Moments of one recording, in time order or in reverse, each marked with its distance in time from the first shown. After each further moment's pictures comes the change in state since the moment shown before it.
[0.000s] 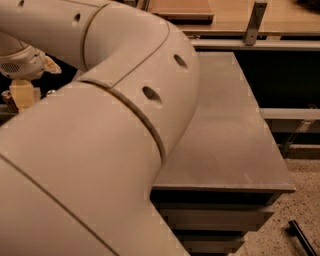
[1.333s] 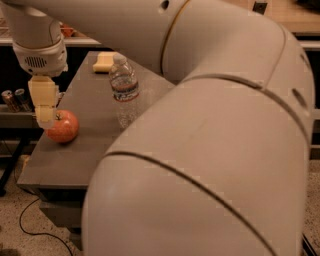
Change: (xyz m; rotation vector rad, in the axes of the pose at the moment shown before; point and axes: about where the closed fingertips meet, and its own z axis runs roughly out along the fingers) arm 0.040 0.023 -0.026 -0.017 -0.196 -0.106
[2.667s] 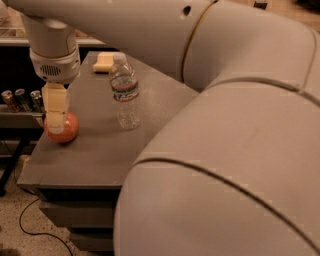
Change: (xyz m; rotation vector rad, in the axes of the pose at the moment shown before) arm 0.020 0.001 0.014 0.006 -0.019 0.069
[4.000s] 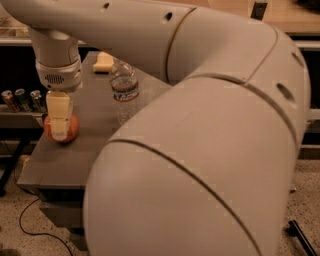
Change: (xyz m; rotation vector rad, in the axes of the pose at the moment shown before) arm 0.005 0.001 0.031 -0.083 0.031 0.001
